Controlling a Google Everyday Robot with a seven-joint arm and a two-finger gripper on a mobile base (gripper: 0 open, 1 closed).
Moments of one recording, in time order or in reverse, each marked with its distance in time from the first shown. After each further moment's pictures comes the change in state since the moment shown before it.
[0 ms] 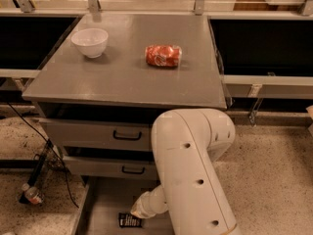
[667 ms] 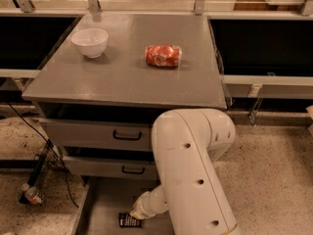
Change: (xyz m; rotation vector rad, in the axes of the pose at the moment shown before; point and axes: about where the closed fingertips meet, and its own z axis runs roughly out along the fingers) arm 0.000 0.000 0.000 0.000 0.000 0.000
